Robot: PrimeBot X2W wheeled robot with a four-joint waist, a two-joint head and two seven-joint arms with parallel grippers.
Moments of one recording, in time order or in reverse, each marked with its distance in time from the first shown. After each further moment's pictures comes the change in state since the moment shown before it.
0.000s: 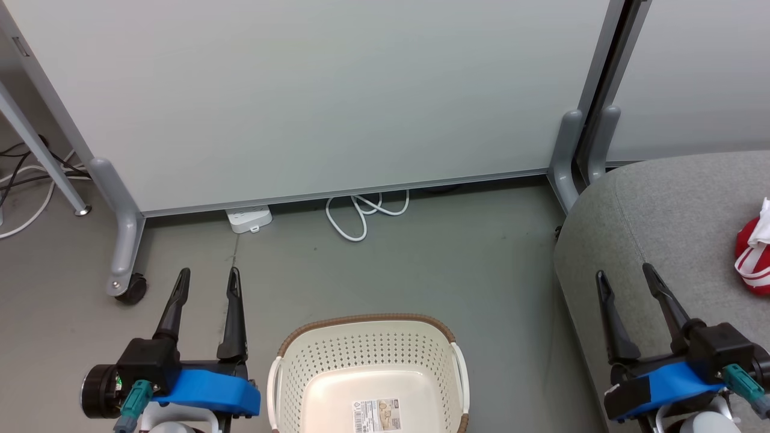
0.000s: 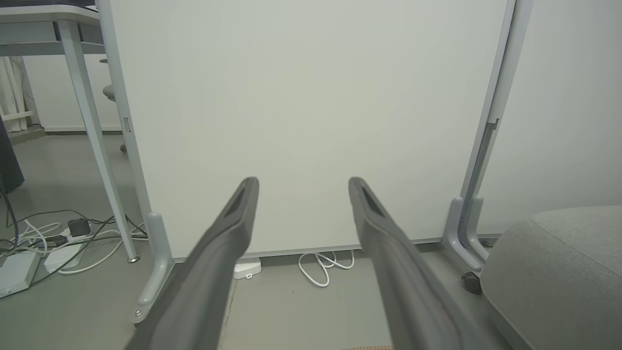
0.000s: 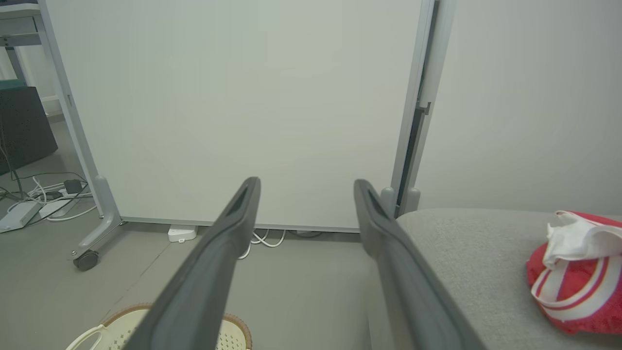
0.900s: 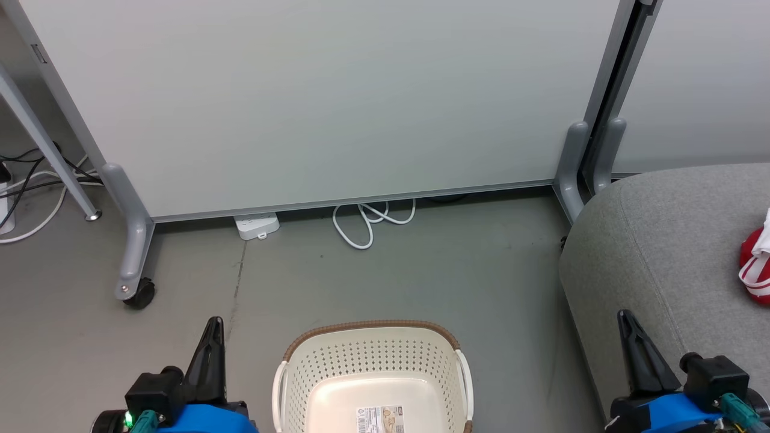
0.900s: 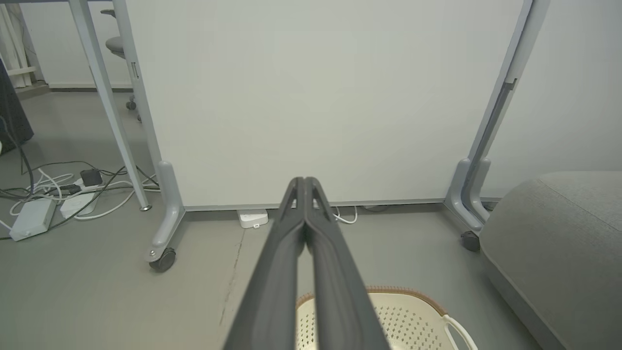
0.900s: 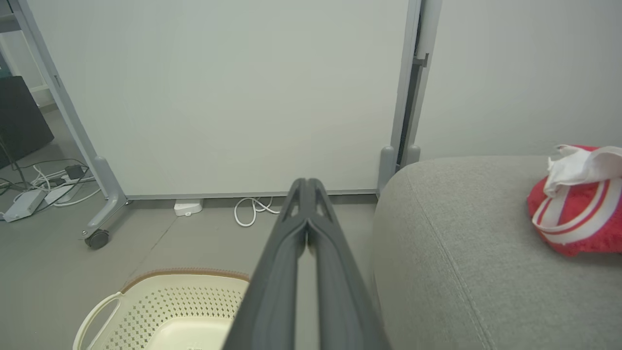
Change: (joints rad) left arm 0.071 -0.016 0.029 0.077 0.020 -0.026 0.007; right arm 0.078 0.032 -0.029 0.050 0.012 0.000 0.009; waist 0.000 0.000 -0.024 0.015
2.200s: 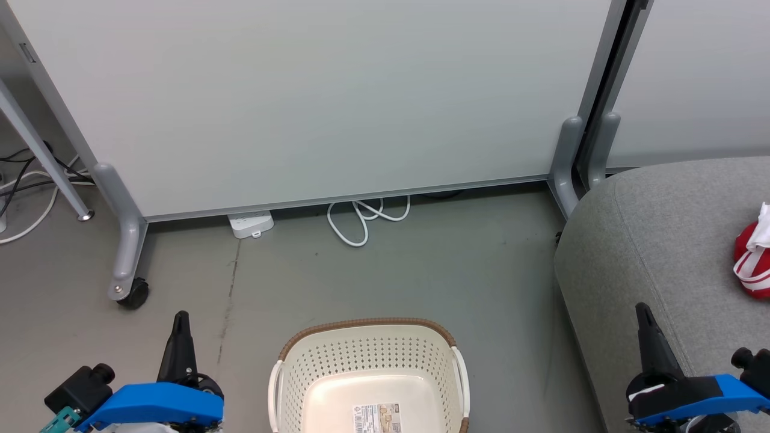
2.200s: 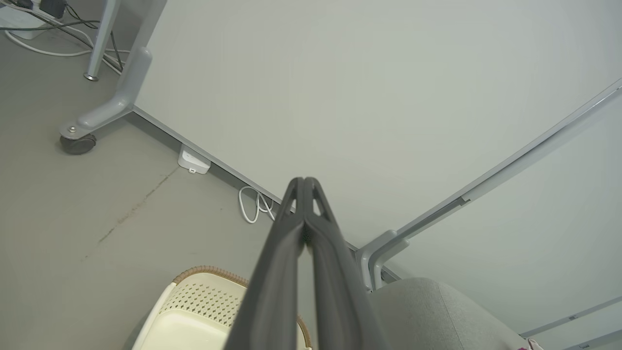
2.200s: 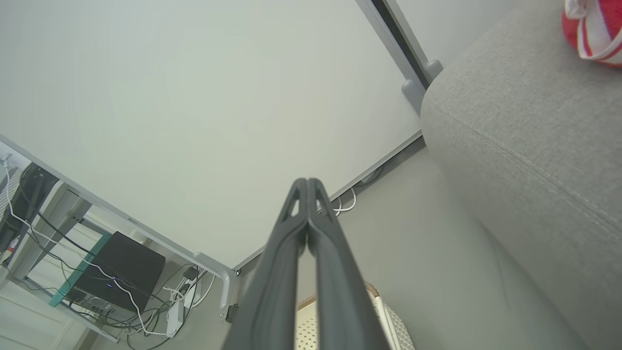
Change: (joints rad) left arm -0.030 -0.001 0.055 -0.016 -0.661 -0.001 0.165; right arm -0.024 0.015 -0.026 -0.011 0.673 0.000 0.163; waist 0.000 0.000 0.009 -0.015
